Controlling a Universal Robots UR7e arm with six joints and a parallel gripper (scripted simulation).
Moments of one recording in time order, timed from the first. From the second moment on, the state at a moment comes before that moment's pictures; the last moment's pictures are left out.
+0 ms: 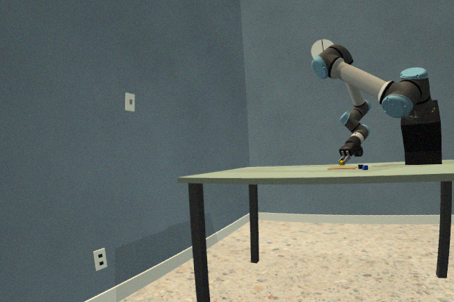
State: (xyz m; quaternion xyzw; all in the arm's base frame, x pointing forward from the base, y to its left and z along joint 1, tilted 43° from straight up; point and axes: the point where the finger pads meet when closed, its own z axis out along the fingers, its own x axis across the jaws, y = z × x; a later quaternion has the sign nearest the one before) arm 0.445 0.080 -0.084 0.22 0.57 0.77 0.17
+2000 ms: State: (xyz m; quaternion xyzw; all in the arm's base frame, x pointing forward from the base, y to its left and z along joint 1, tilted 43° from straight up) arm 0.448 0.088 -0.093 0.22 0.57 0.77 0.17
